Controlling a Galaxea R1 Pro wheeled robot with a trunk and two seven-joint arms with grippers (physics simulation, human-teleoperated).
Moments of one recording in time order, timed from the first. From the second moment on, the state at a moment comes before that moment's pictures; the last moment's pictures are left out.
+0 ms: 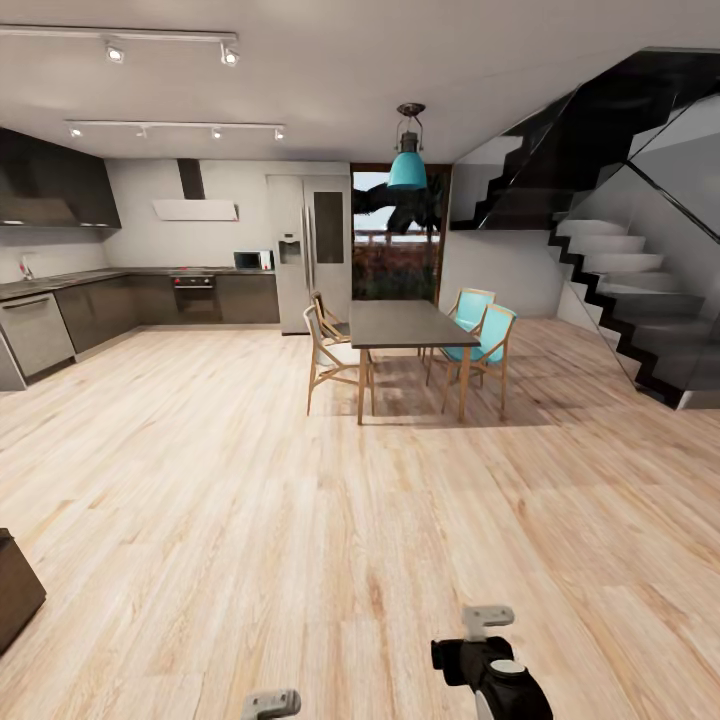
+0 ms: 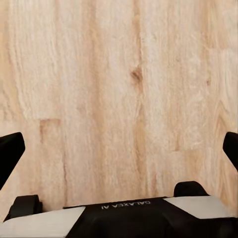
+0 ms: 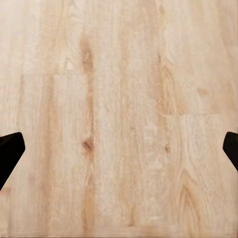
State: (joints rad) left arm 0.05 -0.12 -0.07 -1.21 0.15 0.68 0.00; right arm -0.06 0.10 0.13 -1.36 0.00 0.70 -0.18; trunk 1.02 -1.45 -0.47
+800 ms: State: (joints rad) left arm 0.05 -0.11 -0.11 -1.25 0.14 0.65 -0.11; right arm -0.06 0.09 0.04 -1.37 0.00 0.71 -0.17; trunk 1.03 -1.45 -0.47
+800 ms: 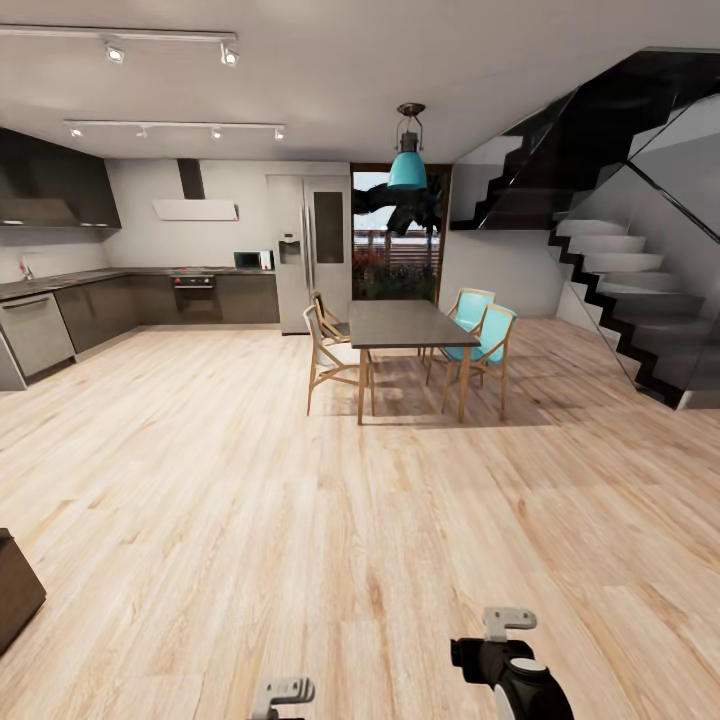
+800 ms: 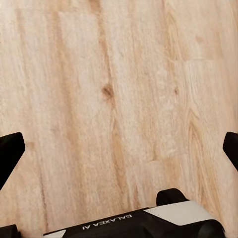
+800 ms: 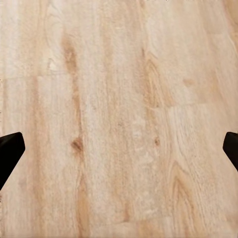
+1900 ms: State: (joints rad) left arm 0.05 0.03 0.20 -0.83 0.13 0.57 -0.10; right arm -0.06 -0.01 0.06 -0.65 0.00 0.55 -0.18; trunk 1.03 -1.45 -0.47
